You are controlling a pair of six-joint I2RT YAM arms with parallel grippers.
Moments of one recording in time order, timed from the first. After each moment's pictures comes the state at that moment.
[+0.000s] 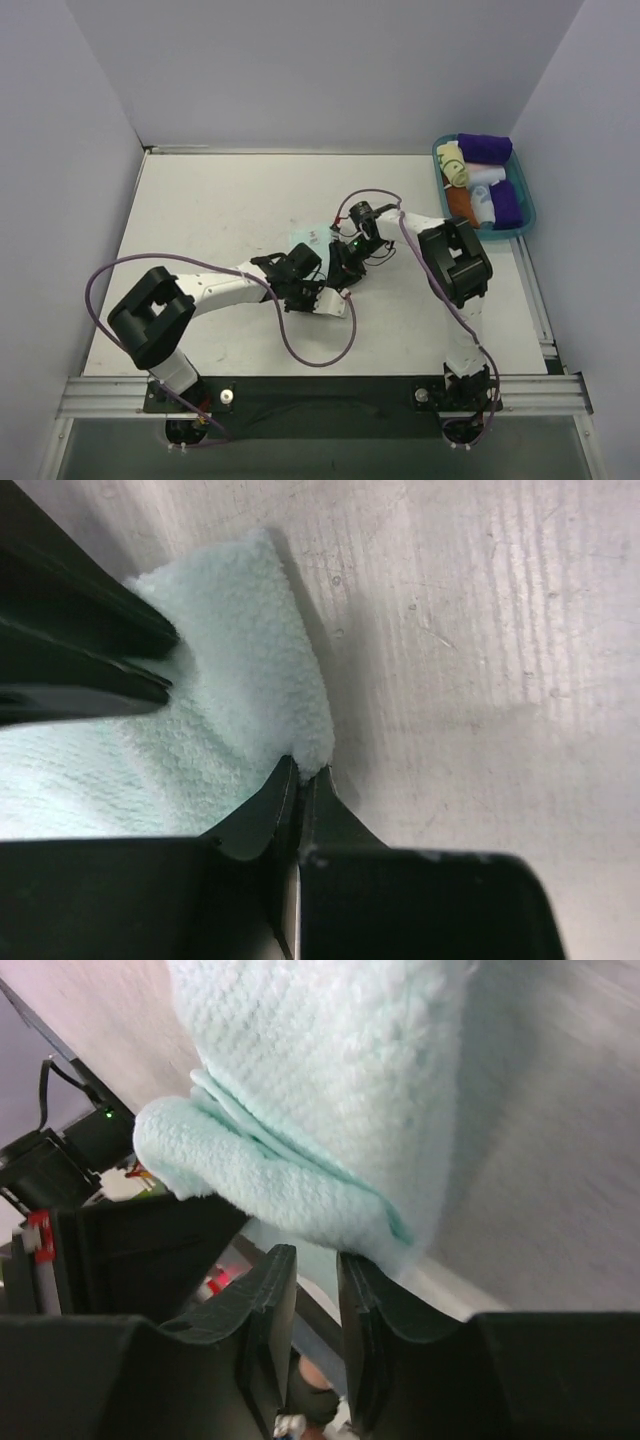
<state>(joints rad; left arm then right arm) -0.88 1.62 0.92 -0.40 0.25 0.94 0.48 2.10 1.34 -0.70 -0.79 0.33</state>
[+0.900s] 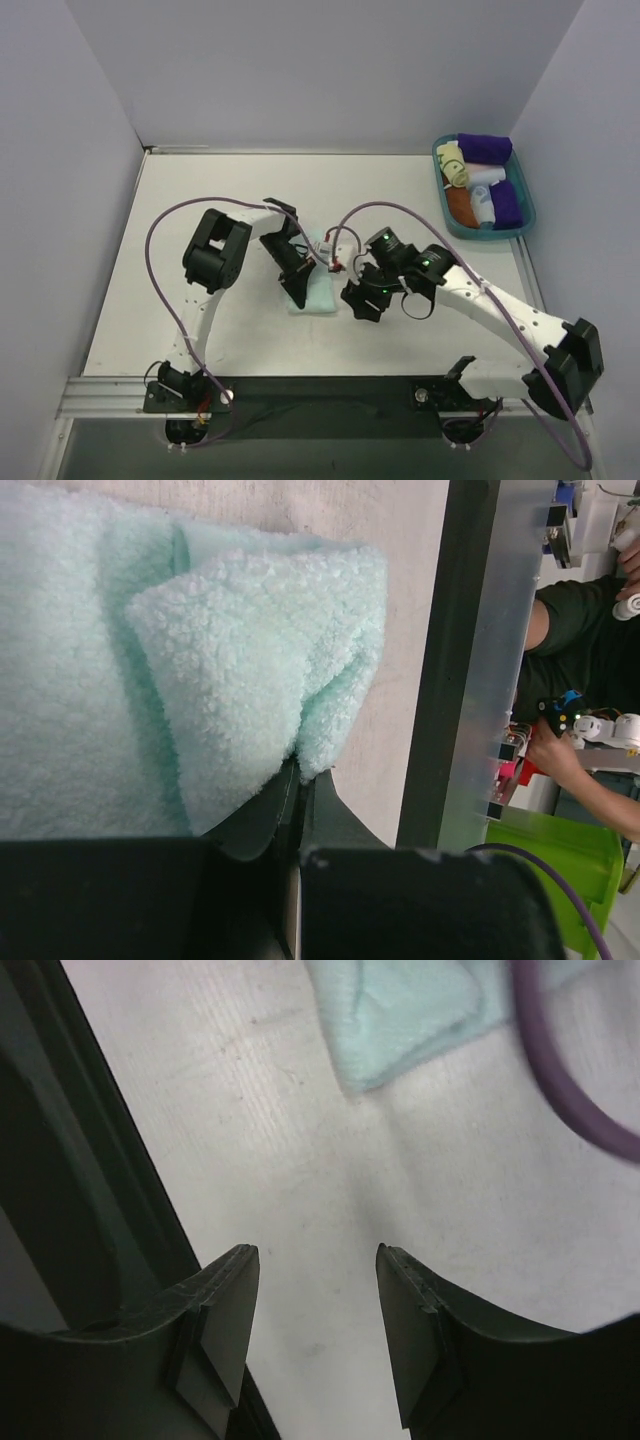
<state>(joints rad) -0.50 2.34 1.64 -1.36 0.94 0.91 0.68 1.19 0.97 -0.80 -0.38 -0.35</state>
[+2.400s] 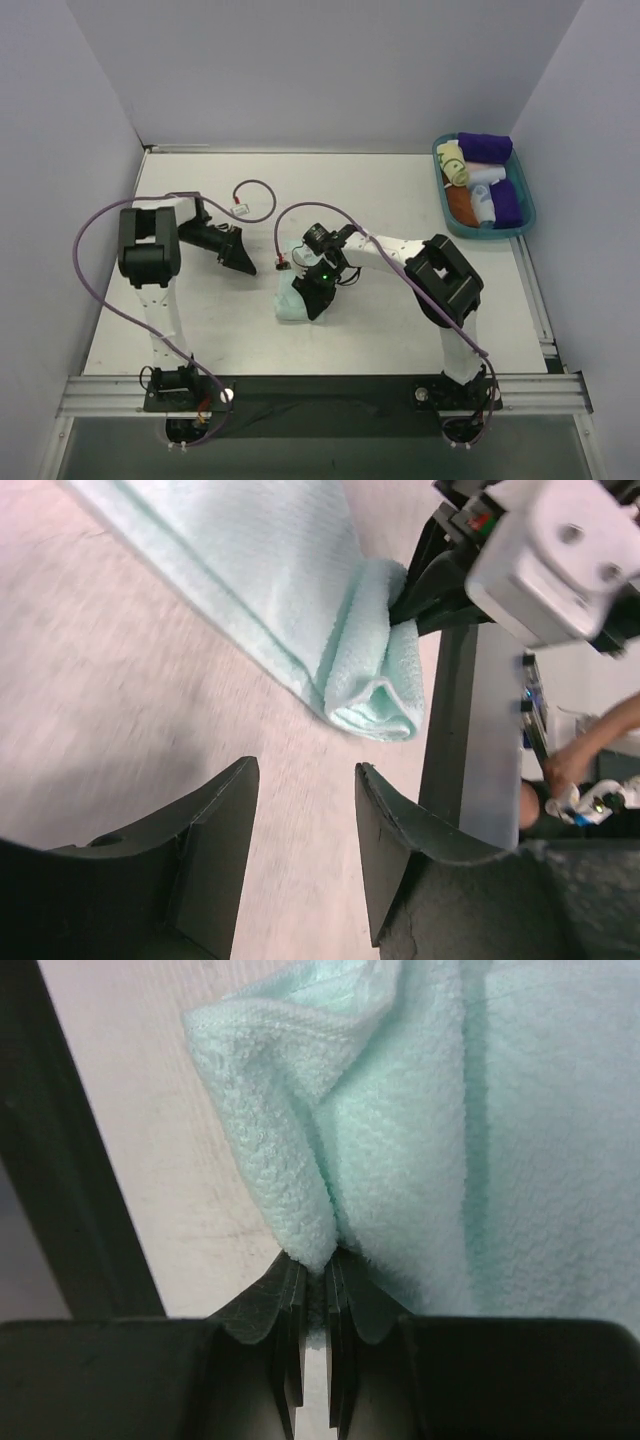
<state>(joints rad) -0.01 2.22 1.48 -1.37 1.13 1.06 0.82 1.97 1.29 -0.67 -0.61 -0.38</state>
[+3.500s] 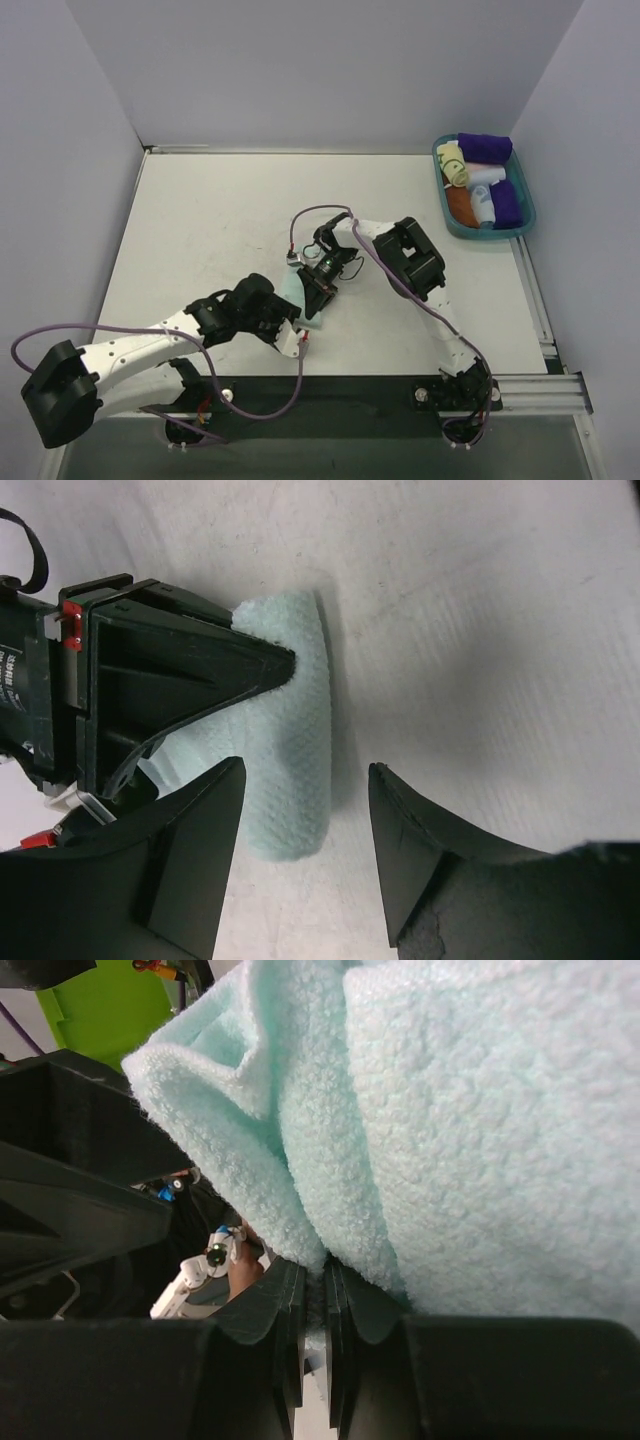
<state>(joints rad) -0.88 1.00 0.51 -0.34 0.32 1.12 0.66 2.38 1.62 -1.09 -1.10 -0.30</state>
